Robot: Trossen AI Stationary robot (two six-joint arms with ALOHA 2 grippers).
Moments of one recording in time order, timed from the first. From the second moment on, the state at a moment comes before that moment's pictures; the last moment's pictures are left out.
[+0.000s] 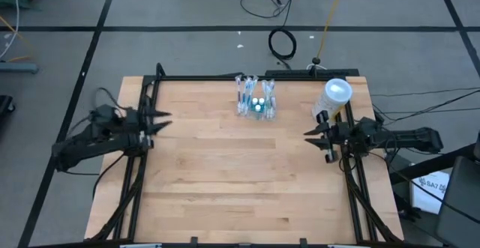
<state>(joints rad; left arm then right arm) 0.30 0.03 0.37 -0.19 0.18 0.16 -0.01 0.17 0.02 0.41 -0.14 0.02</state>
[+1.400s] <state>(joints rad) 0.30 0.05 0.02 0.02 0.06 0.00 -0.02 0.00 0.02 0.17 -0.18 0.01</state>
